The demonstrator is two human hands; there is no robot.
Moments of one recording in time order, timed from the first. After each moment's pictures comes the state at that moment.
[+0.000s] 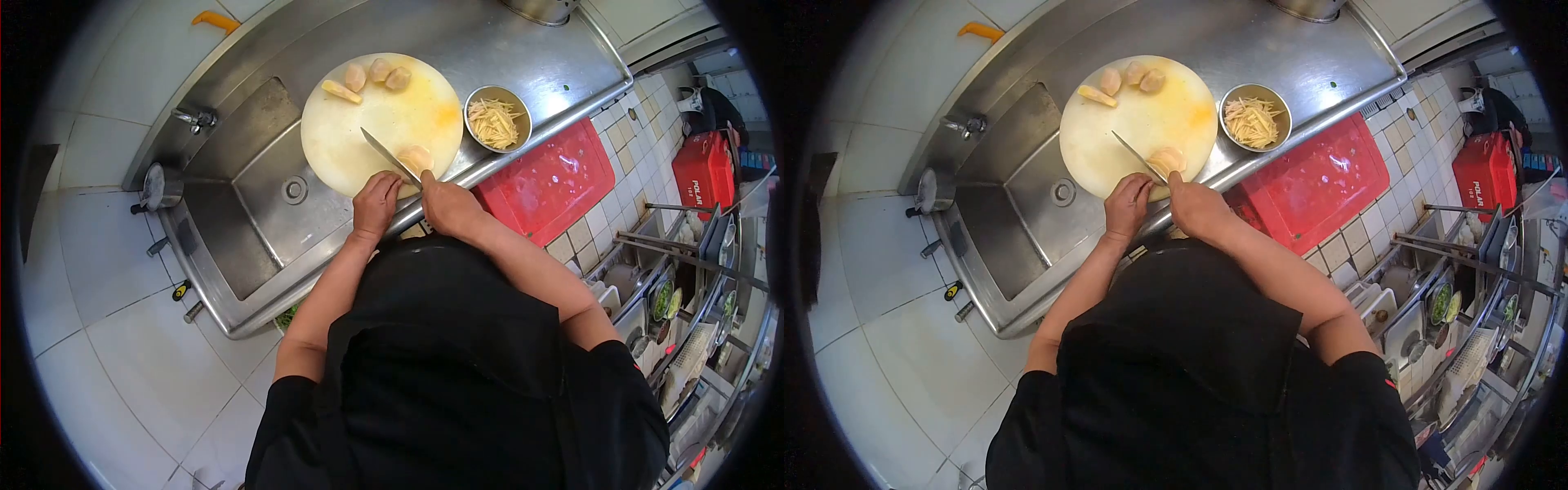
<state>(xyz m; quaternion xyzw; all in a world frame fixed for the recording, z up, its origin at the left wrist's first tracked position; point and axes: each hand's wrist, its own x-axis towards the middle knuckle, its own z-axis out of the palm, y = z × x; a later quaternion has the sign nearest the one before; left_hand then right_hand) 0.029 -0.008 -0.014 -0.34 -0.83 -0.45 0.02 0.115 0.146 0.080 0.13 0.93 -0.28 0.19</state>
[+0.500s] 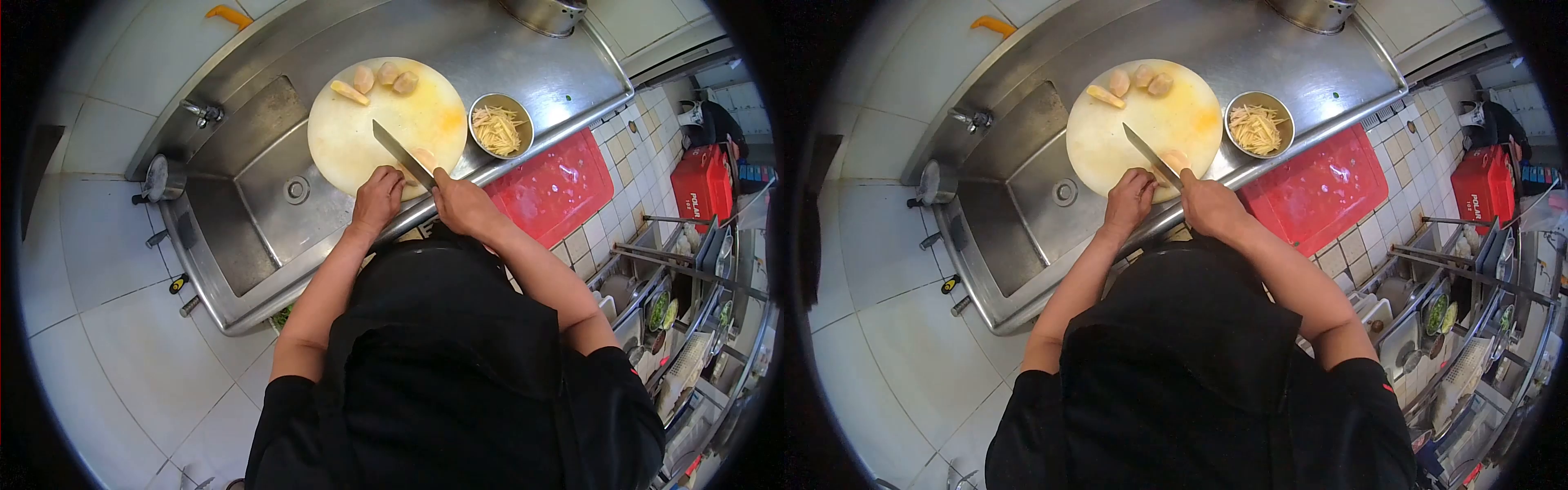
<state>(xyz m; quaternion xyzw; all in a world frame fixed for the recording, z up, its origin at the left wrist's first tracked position) 0.017 -0.008 0.000 -0.36 -0.83 -0.42 -0.05 0.123 0.162 0.085 0.11 0.95 -0.27 0.13</state>
